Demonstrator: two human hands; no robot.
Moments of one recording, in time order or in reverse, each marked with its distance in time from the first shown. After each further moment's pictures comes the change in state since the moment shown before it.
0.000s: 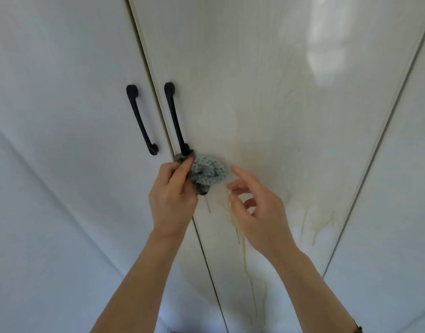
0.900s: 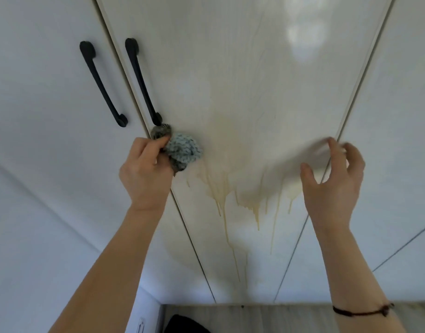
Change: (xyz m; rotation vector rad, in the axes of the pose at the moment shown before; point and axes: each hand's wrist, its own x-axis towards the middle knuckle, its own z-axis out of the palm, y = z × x) left_hand -0.002 -0.006 0.009 0.091 0.073 -0.025; right_hand -0.032 0.068 -0.115 -0.615 0.549 0.294
